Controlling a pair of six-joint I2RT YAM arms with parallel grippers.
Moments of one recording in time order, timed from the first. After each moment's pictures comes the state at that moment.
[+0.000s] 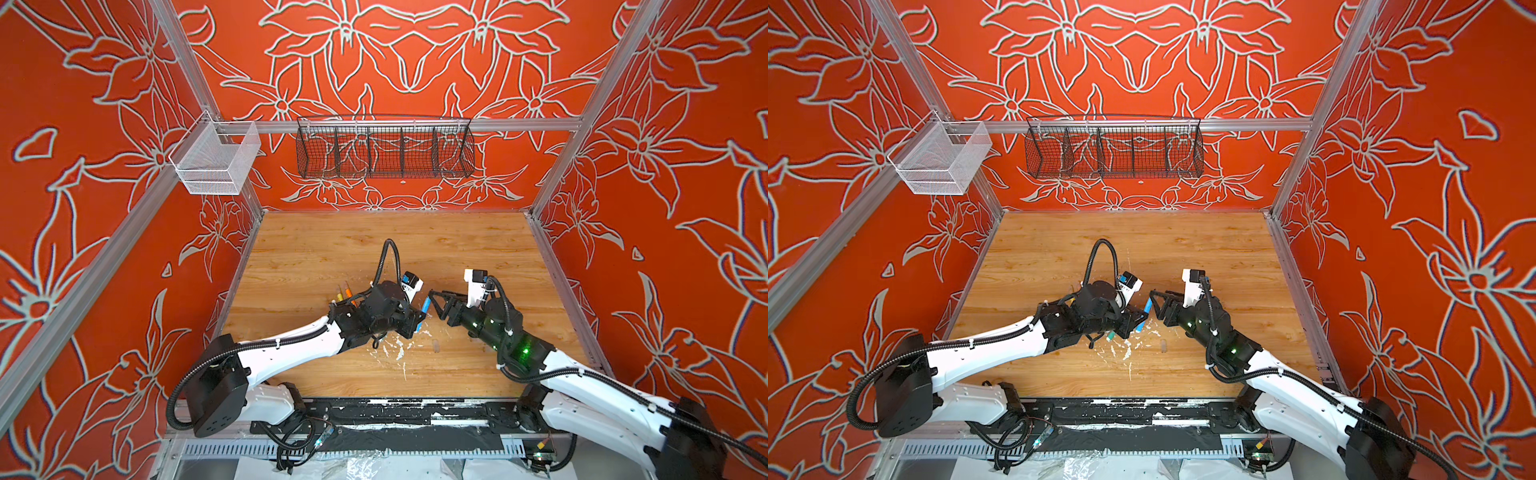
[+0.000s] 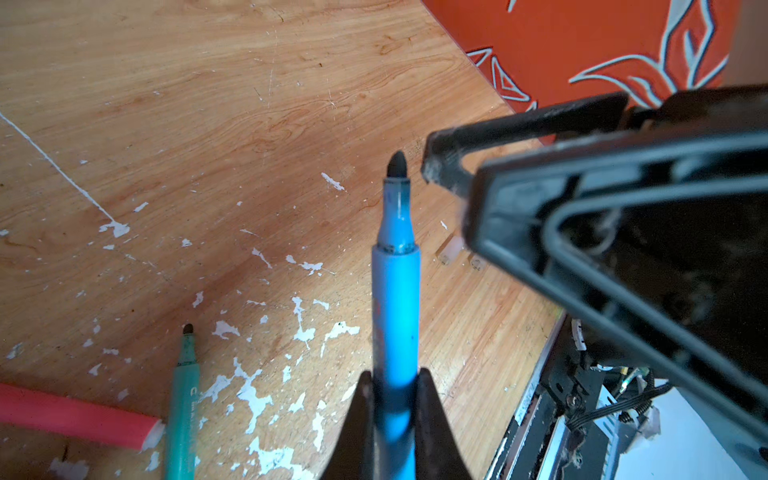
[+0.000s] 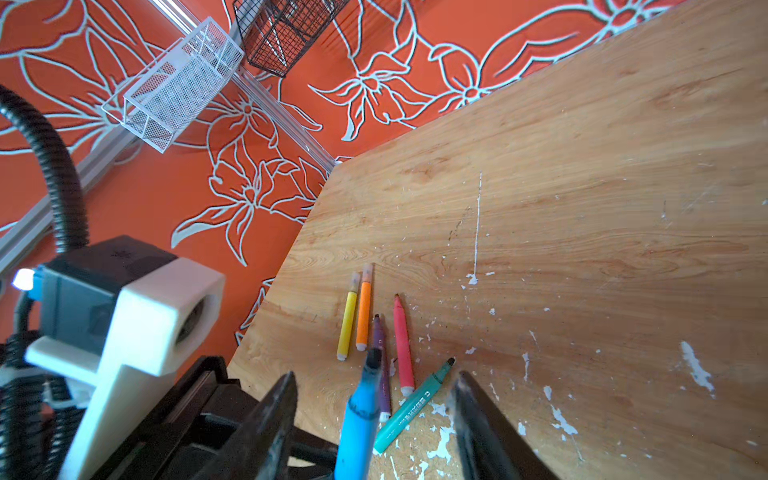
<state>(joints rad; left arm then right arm) -0.89 1.33 0.85 -0.13 0.13 -0.41 0.76 0.88 0.43 0.24 0.06 0.76</state>
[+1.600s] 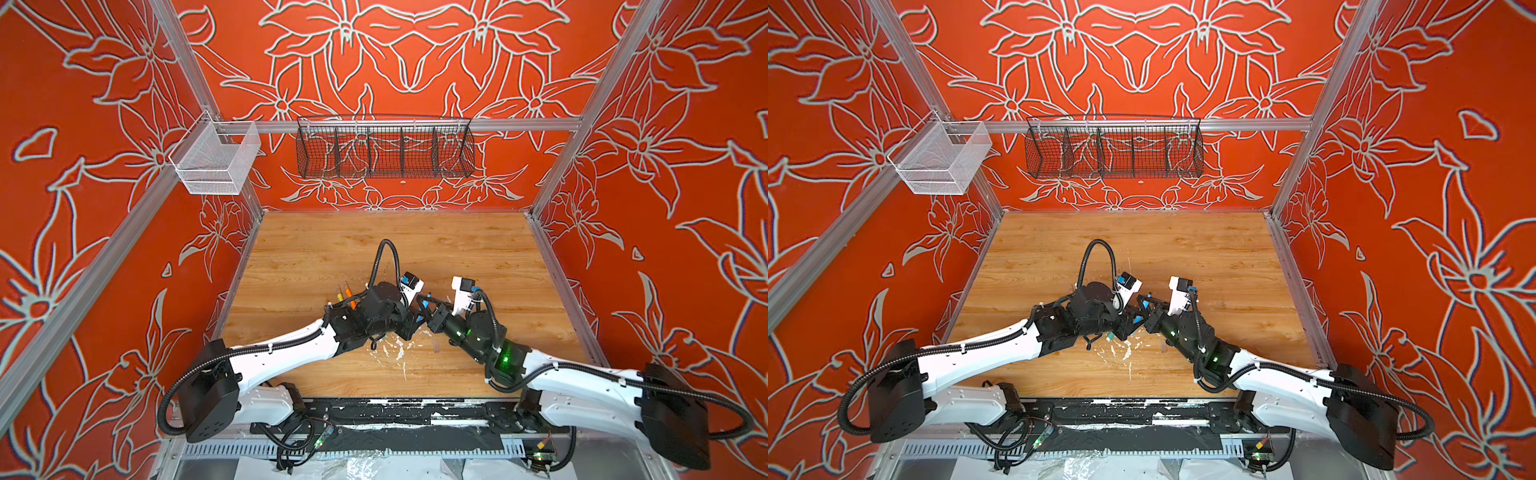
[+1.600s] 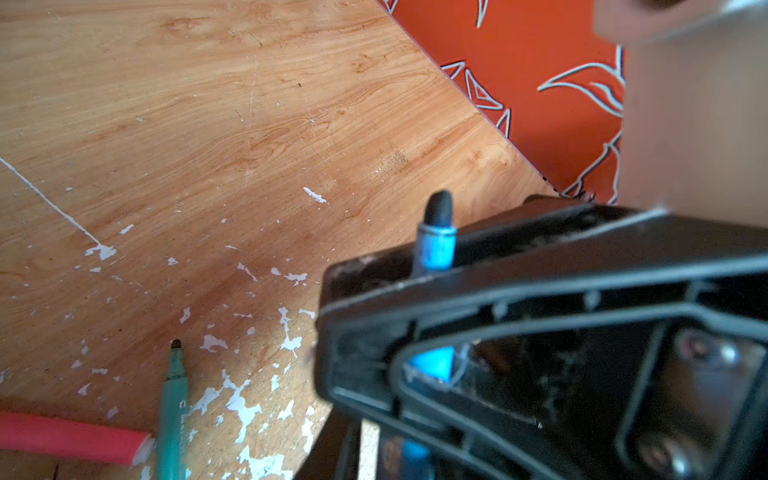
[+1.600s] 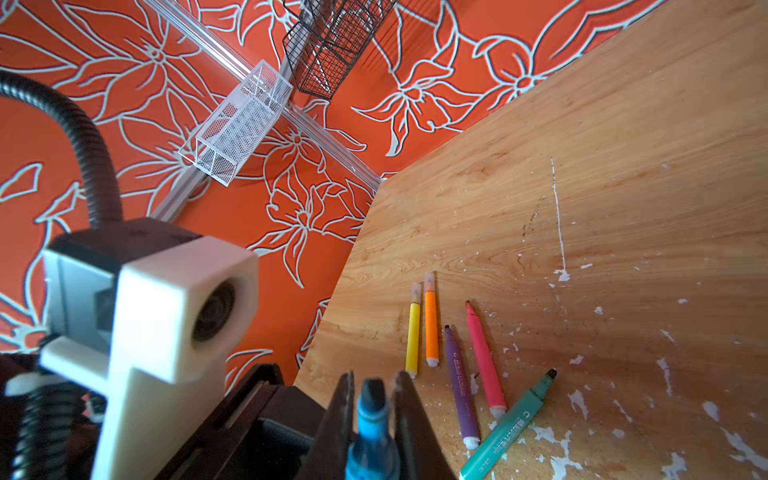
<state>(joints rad) -0.90 1.28 0.83 -0.10 0.14 -0.39 0.98 1.03 0.37 0.59 0.26 0.93</state>
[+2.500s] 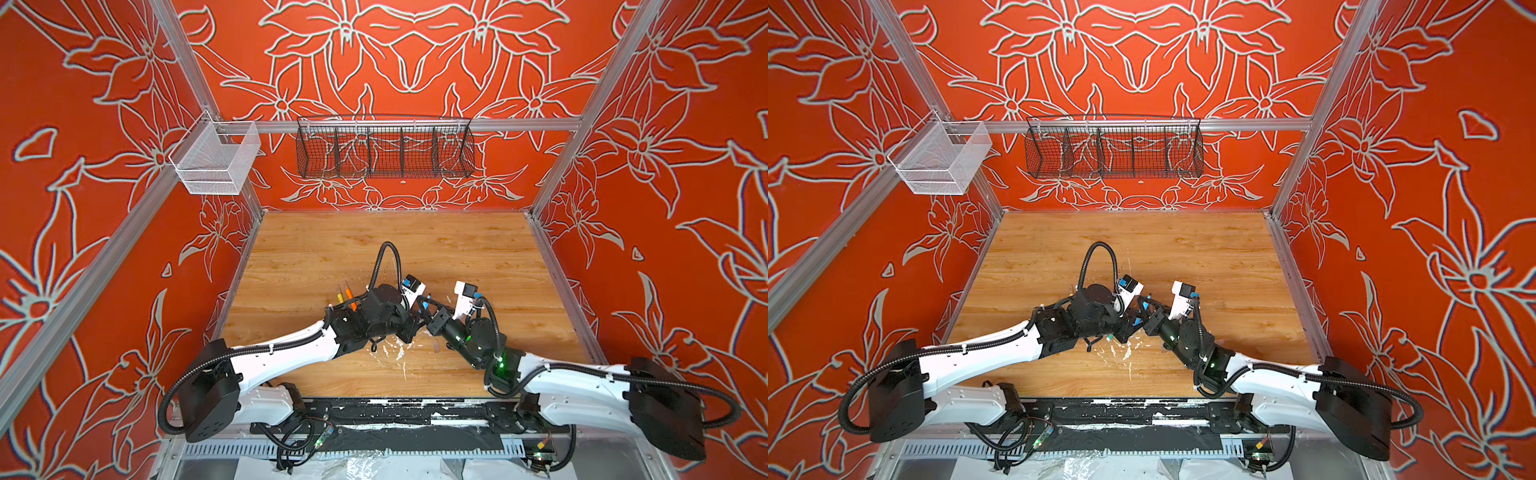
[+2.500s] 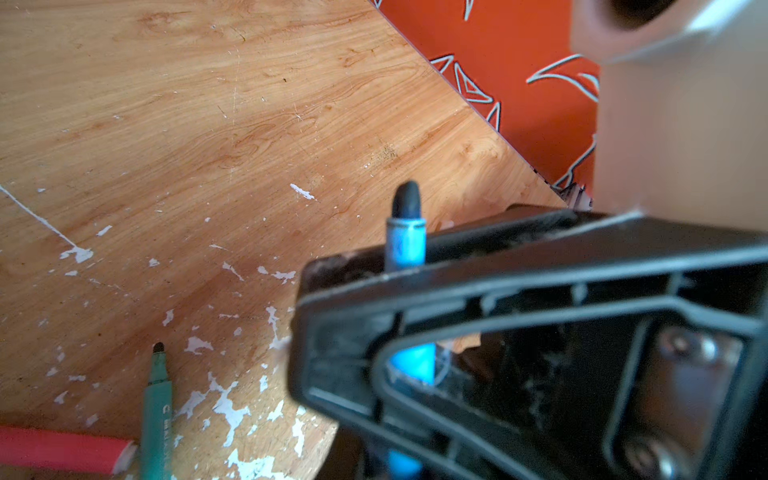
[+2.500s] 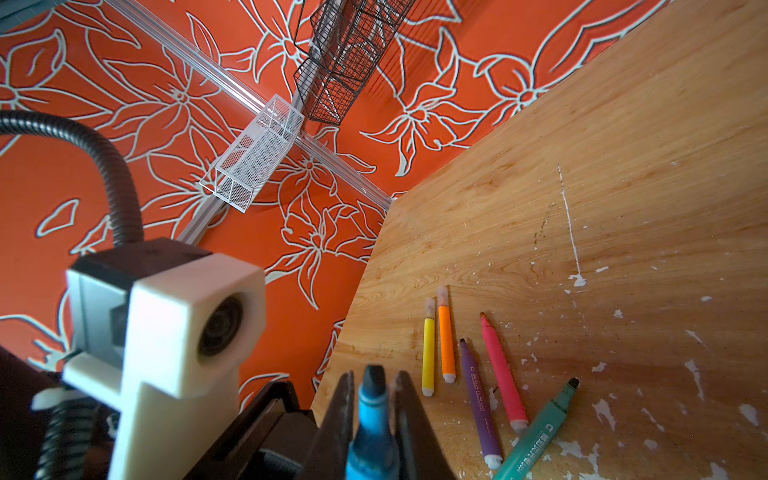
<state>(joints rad) -0.90 1.28 0.82 -0.08 0.15 -0.38 1.03 1.06 0.32 0.75 0.36 0.95</state>
